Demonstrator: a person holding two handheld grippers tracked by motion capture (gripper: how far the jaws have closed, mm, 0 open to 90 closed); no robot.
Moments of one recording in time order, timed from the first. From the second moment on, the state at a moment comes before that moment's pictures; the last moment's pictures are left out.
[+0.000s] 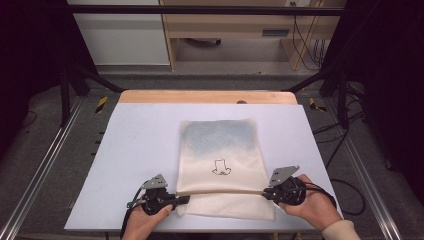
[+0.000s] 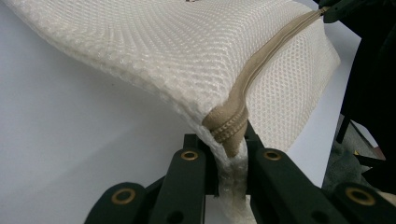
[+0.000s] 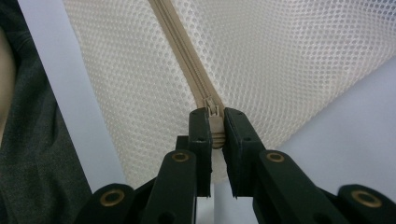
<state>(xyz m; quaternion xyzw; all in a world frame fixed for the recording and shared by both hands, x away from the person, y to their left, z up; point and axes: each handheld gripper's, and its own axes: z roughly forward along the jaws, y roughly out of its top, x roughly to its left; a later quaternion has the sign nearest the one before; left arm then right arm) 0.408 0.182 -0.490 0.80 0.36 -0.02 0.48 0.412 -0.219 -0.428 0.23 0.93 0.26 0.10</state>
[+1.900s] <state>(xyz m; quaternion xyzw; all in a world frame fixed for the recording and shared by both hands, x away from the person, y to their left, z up) 0.389 0.193 -0.468 0.80 0.38 0.10 0.44 0.398 -0.231 -0.432 0.26 0.91 0.30 0.12</state>
